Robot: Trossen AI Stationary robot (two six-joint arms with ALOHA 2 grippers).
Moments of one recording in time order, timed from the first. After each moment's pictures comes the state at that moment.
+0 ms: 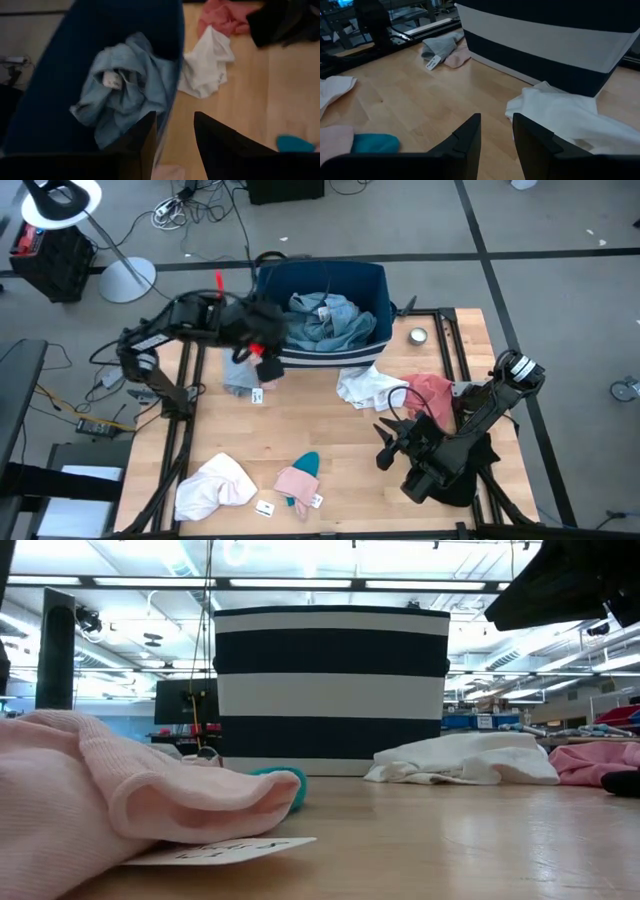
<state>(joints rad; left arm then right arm) -0.01 1.63 2.23 -1.44 -0.36 -0.05 0.82 1.65 1.03 -0.91 1.23 1.65</state>
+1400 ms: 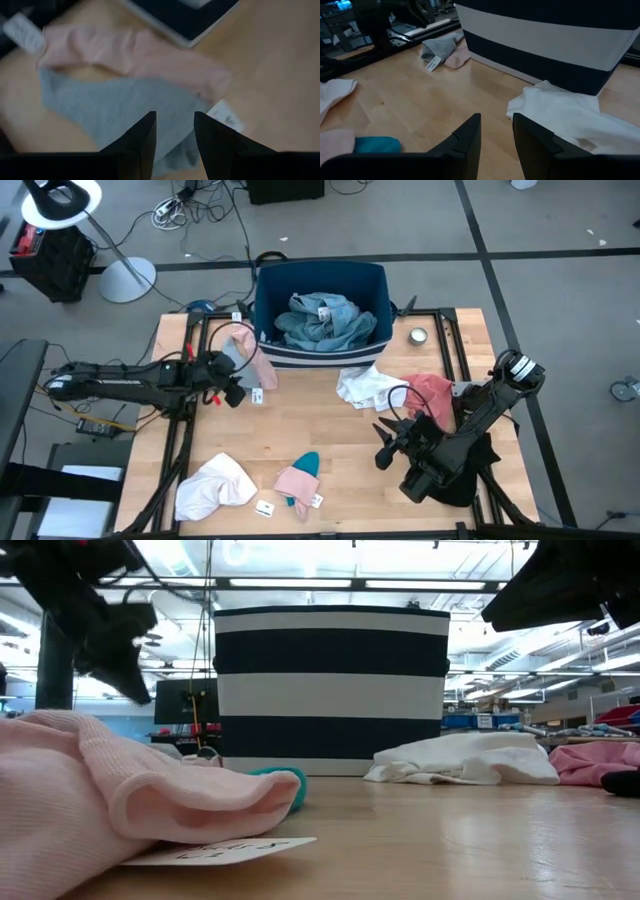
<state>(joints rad) 0.07 0.71 0.50 -0.77 -0.44 -0.55 0.81 1.65 1.03 -0.89 1.23 1.65</state>
